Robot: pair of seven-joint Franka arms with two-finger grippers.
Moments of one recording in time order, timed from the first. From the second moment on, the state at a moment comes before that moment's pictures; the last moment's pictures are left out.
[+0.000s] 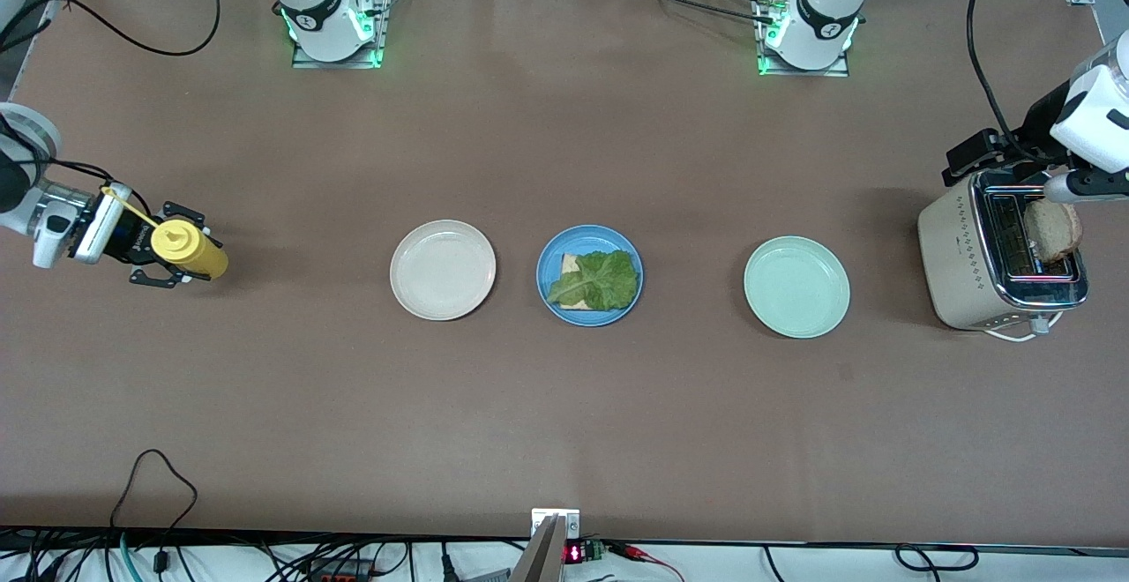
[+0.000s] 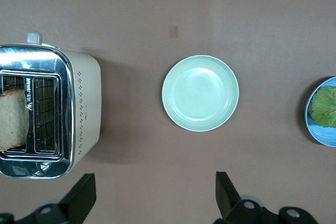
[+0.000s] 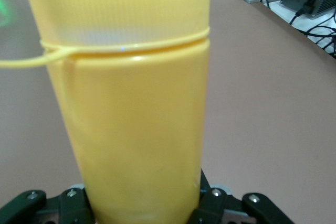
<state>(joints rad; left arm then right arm) 0.08 -0.05 -0.05 -1.77 -0.04 1.69 -0.07 -0.37 0.38 -0.02 -1.95 0.87 1.93 -2.20</state>
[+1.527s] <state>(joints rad) 0.47 0.28 -0.04 -1.52 0.03 1.69 0.24 0.27 0.14 0.19 -1.98 -0.10 2.12 -0.86</state>
